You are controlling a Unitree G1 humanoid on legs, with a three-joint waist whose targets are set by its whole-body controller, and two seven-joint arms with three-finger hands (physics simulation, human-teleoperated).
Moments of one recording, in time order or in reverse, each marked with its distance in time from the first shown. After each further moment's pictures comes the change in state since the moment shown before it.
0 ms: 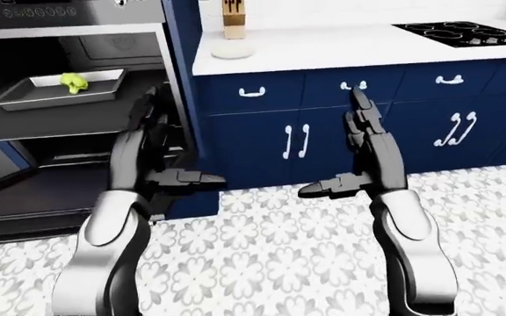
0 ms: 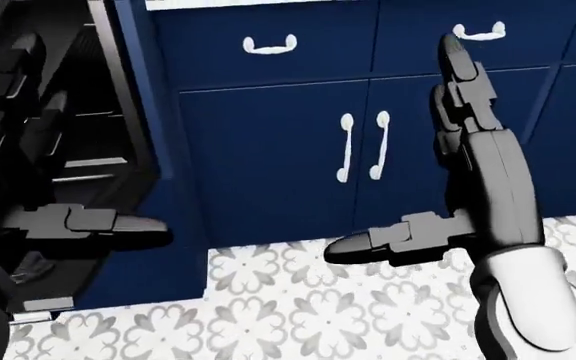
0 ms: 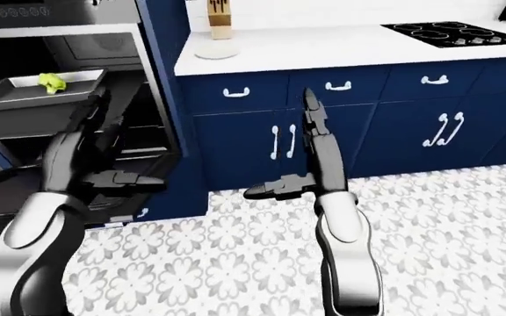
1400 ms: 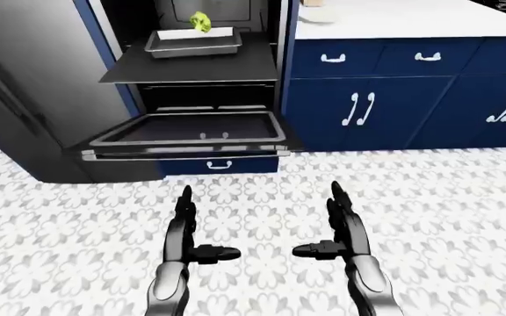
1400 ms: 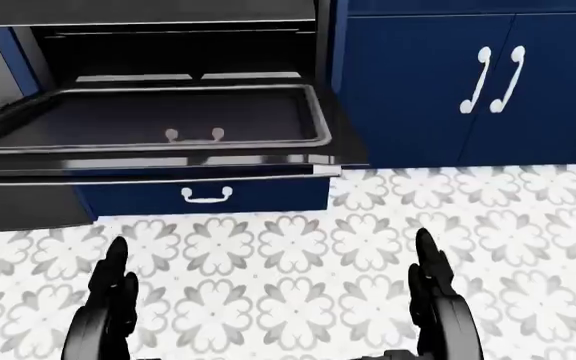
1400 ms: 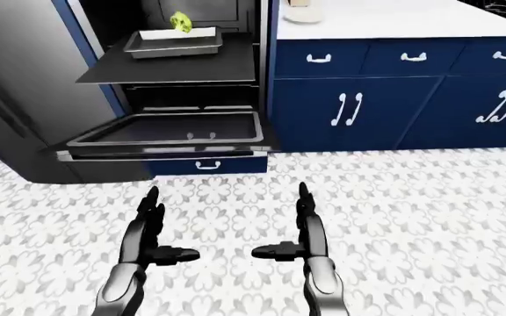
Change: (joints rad) left arm 0.388 -0.144 -0.143 0.764 0.183 -0.851 -0.046; right arm 0.313 0.063 0.016 0.638 0.113 -0.560 -0.067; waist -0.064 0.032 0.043
